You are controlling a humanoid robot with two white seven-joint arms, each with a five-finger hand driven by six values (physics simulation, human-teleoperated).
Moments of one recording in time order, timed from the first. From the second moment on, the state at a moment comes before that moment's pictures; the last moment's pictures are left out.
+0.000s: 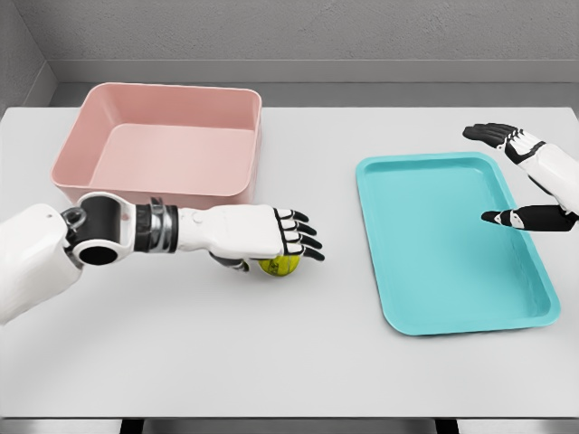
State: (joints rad) left arm -0.75 0.63 -0.99 -1.57 -0.54 -0.61 -0.35; right arm -0.04 -0.62 -0.17 -1.70 0.08 -0.61 0.53
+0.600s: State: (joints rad) left arm -0.78 0.58 -1.02 -1.49 -0.54 -0.61 -0.35; right arm -0.04 -0.62 -0.17 -1.70 0.08 -0.61 0.53
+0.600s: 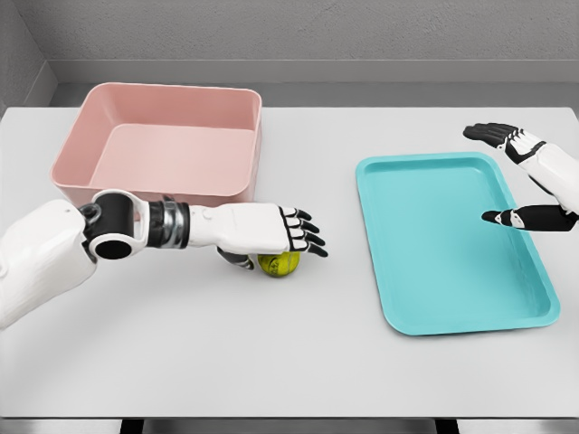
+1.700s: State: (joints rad) left arm -0.82 0.59 -1.03 -1.47 -0.51 -0.61 -0.40; right arm -0.04 -0.63 -0.17 -1.68 0.08 -0.61 0.53
